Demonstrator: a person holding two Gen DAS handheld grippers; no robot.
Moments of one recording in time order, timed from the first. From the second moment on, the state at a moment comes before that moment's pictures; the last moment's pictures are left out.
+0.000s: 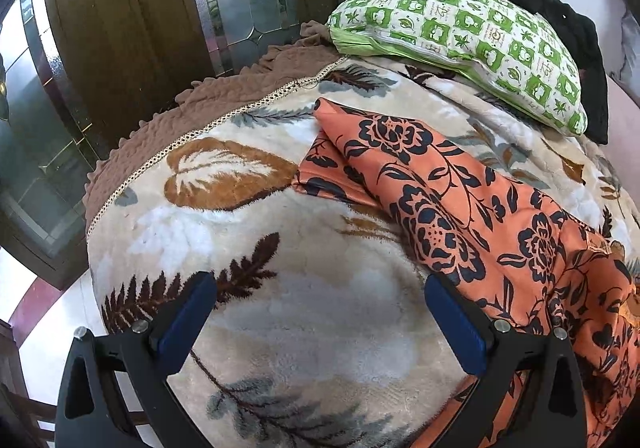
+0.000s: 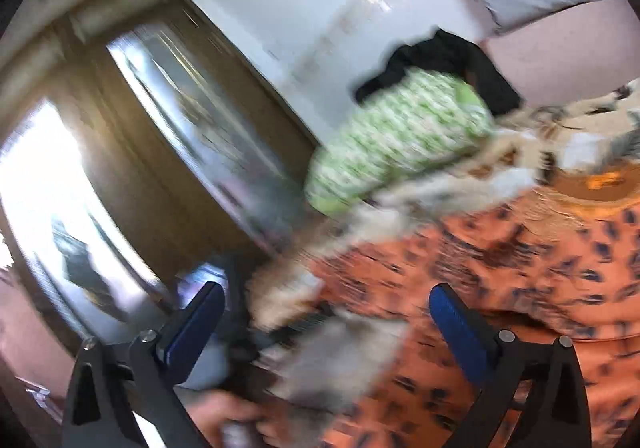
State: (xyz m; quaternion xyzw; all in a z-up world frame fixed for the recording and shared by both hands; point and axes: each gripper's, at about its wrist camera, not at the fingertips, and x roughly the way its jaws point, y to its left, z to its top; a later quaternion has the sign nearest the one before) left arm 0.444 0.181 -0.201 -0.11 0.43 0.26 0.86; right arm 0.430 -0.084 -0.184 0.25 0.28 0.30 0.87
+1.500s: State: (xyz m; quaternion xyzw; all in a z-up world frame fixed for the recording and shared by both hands) left arm 0.445 0.183 -0.204 -0.20 0.45 0.12 0.86; right arm 0.478 -0.142 -0.187 0.23 0.40 0.19 0.87
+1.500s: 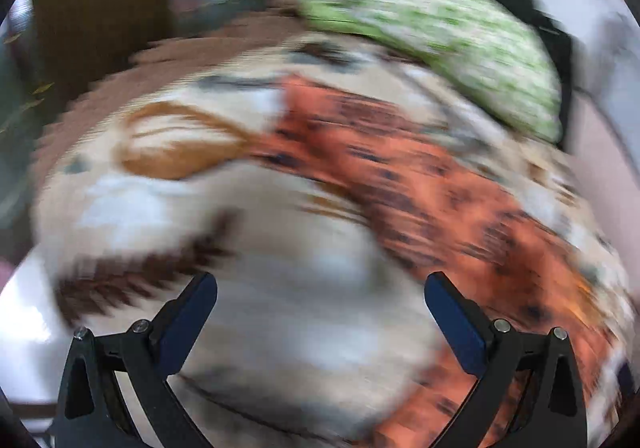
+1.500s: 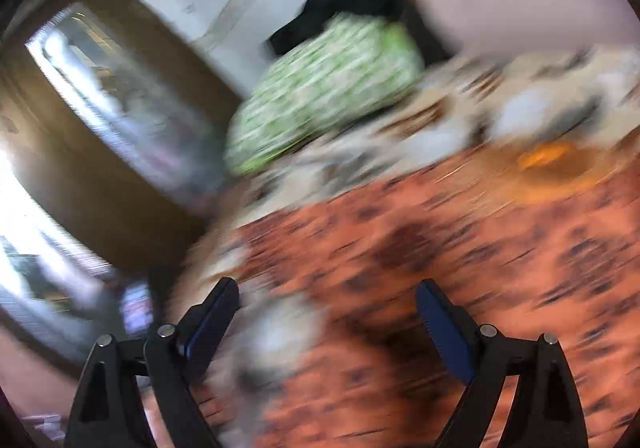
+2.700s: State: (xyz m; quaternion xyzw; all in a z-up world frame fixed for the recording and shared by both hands) left arm 0.452 0.216 -0.205 -0.20 0.38 0.31 0.85; right arm 0.509 -0.233 -0.226 0.19 0.42 0.12 0.88
